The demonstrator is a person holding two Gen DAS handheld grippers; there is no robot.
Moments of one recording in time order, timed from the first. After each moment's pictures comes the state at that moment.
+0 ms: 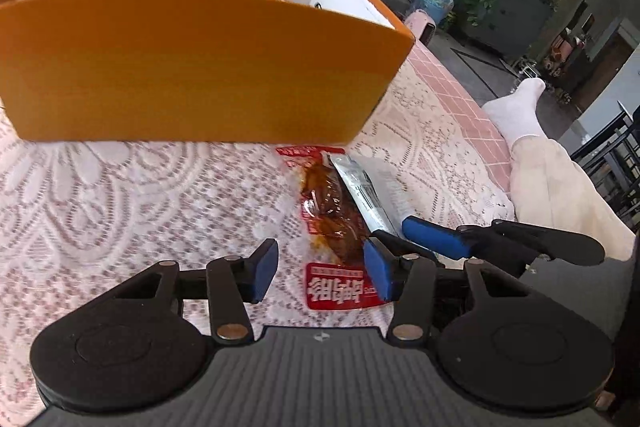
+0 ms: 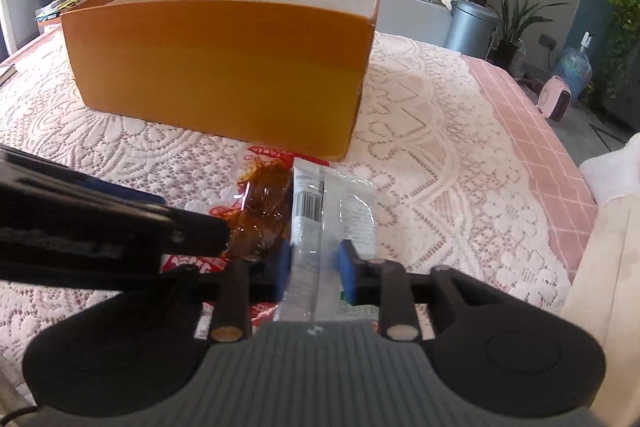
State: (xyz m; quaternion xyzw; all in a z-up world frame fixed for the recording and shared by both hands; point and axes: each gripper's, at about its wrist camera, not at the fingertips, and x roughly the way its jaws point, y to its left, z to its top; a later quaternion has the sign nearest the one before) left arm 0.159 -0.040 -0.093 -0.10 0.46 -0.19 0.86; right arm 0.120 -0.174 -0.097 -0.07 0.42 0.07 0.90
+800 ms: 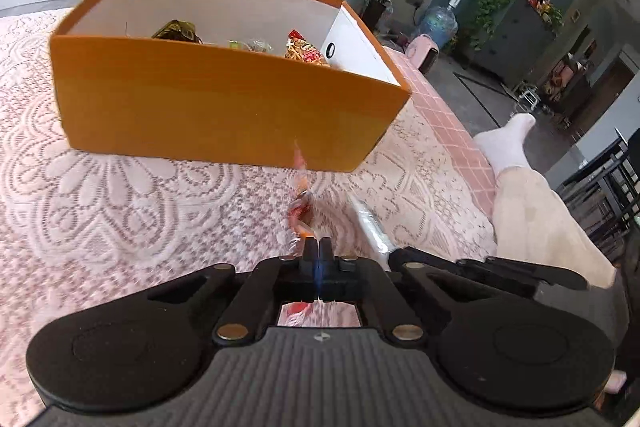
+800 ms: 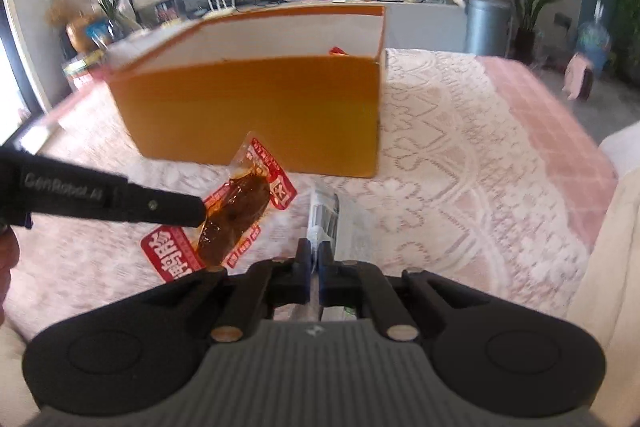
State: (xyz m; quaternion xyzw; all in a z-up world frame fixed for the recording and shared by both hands) left arm 0.131 -0.011 -0.051 -0.12 0.44 -0.18 0.87; right arm 0.093 -0.189 -0.061 0.04 0.40 0.12 0.91
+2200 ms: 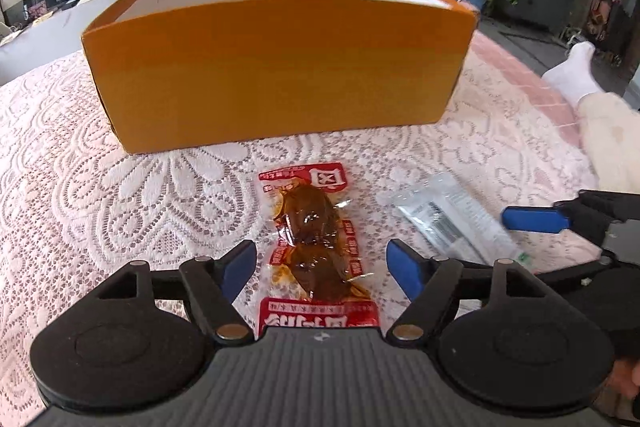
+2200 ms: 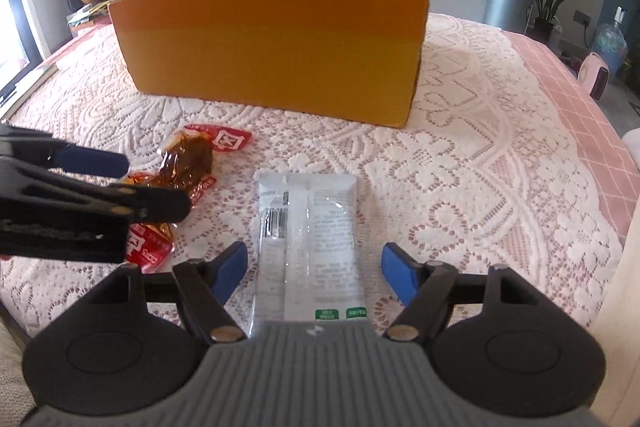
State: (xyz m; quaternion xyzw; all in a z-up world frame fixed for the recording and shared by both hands) left arm 0.131 -0.007 -0.097 0.02 0.43 -0.11 0.89; right arm 0.103 -0.164 -0.103 -0.03 0.44 0.13 0.89
